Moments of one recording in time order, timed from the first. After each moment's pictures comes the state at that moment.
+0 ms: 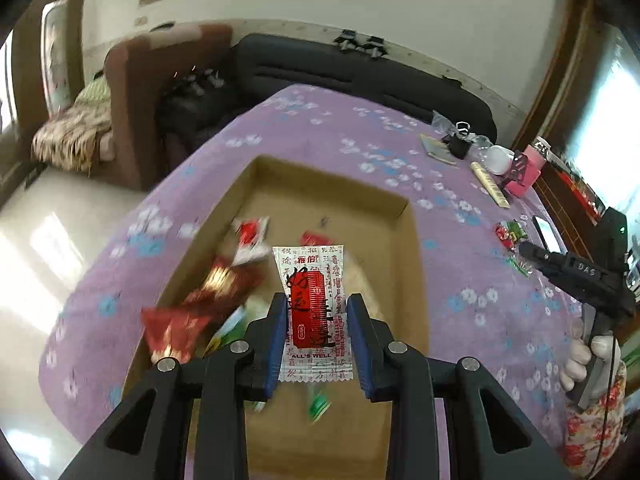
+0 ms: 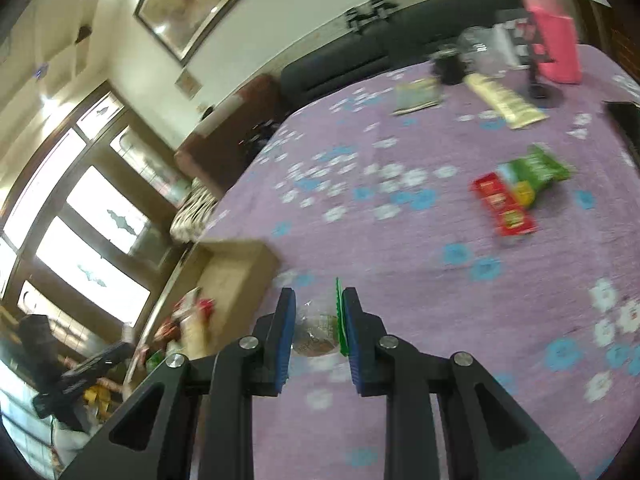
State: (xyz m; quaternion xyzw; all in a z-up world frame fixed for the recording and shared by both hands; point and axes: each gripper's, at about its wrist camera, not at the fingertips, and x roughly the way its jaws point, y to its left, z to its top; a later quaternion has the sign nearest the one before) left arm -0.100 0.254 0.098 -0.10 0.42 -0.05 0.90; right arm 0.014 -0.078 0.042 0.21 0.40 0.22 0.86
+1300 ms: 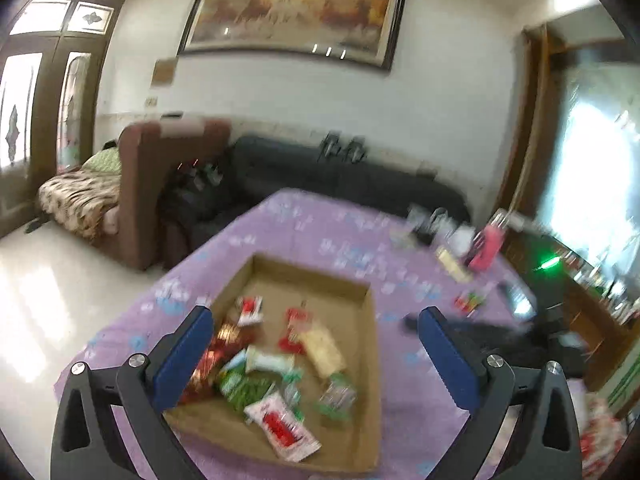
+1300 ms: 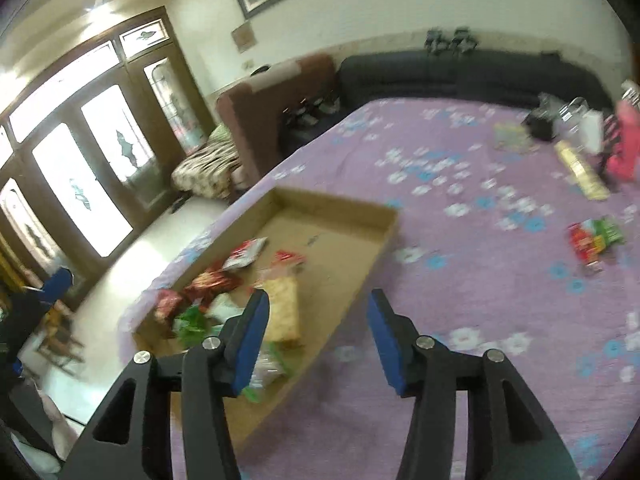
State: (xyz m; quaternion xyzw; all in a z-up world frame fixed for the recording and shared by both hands) left arm -0.181 0.249 0.150 -0.09 0.24 -0.04 0.97; right arm -0.046 0.058 0.075 0.04 0.36 0.23 0.90
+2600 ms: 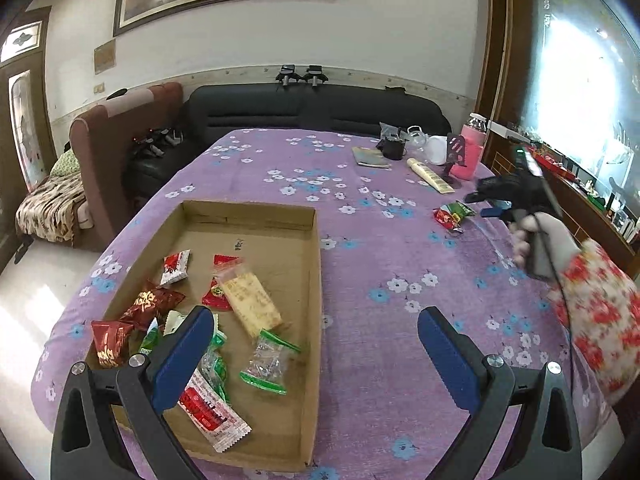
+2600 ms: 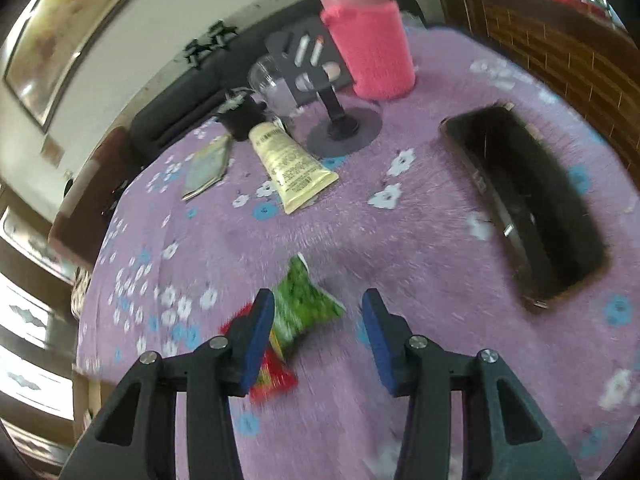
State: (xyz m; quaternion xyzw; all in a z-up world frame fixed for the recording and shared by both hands) left arm -0.146 0.161 0.120 -0.01 0.34 -0.10 0.94; right arm 0.121 -0.234 0.010 0.26 0.44 -0.05 0.86
